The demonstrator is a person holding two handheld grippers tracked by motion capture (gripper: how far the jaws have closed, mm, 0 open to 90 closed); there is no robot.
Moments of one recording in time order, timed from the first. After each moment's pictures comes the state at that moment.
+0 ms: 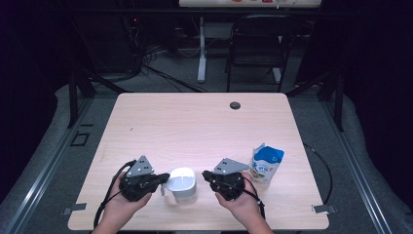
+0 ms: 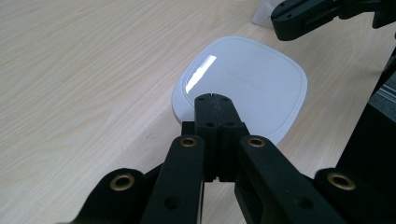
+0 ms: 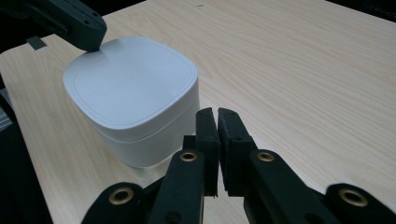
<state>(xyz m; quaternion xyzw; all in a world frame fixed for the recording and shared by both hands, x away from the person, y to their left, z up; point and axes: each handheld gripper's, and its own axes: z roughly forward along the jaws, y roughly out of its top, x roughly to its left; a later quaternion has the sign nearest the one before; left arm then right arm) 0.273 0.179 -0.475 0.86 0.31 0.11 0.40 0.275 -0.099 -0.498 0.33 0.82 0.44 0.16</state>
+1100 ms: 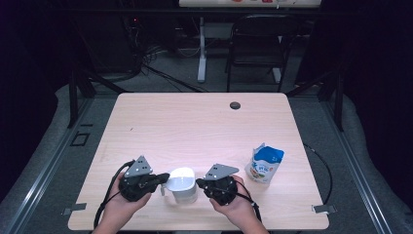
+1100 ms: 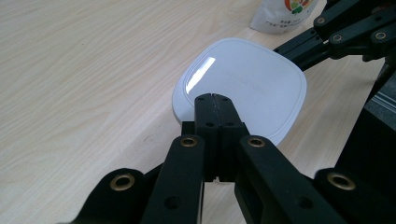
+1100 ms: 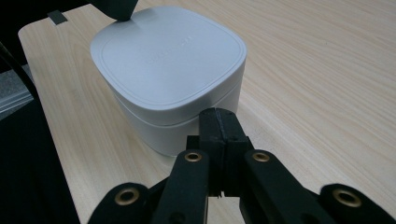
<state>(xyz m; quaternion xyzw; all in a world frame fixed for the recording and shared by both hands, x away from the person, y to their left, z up) 0.273 0.182 -0.477 0.85 0.31 0.11 0.41 0.271 -0.082 -0.510 0.30 0.84 0.42 0.13</state>
